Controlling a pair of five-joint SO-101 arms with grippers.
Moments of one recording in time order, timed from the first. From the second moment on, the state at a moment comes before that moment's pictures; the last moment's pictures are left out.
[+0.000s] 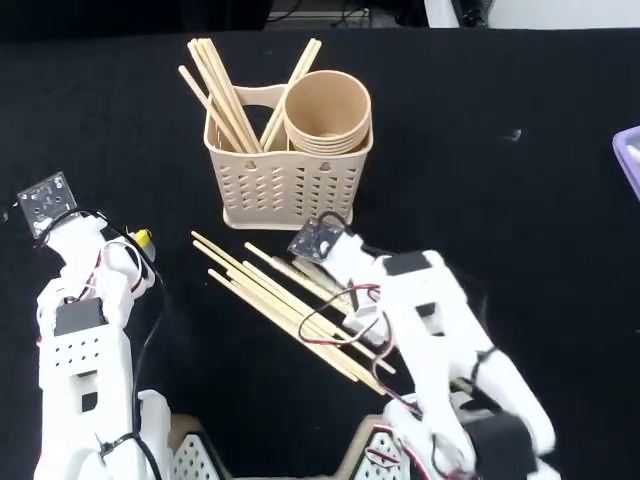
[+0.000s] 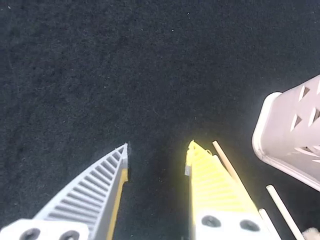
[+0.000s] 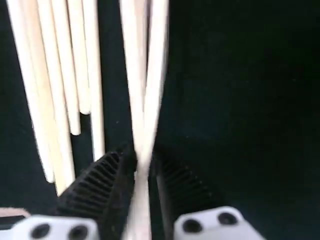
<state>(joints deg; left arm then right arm) -19.6 -54.6 69.6 37.1 12.4 -12.6 -26.1 60.2 57.6 41.3</state>
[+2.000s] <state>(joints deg) -19.7 -54.6 69.6 37.0 12.4 -37.5 -53.0 51.9 28.9 18.9</state>
